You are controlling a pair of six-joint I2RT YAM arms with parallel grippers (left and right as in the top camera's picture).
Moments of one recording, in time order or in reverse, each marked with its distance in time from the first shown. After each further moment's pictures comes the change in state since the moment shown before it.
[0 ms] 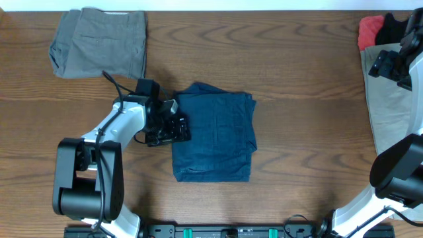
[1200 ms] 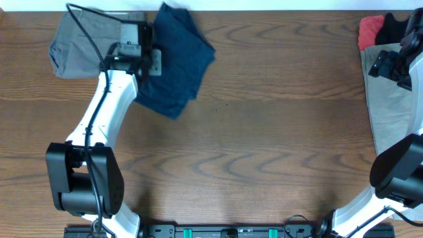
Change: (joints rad) left arm 0.026 0.022 0.451 0.257 -0.594 0.106; right arm 0.000 0.000 0.000 0.000 0.000 0.000
